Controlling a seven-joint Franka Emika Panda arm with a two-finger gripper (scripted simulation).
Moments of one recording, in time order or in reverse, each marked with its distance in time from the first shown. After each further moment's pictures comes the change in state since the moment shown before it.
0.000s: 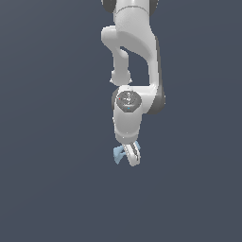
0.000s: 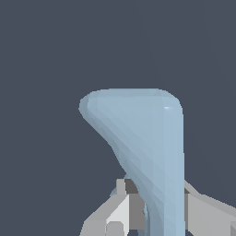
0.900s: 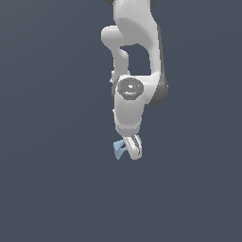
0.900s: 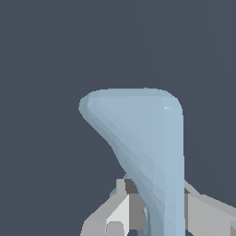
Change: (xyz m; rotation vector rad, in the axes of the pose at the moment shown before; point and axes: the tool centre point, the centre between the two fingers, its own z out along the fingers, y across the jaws) arm -0.006 0.009 -0.033 -0.001 -0.001 0.000
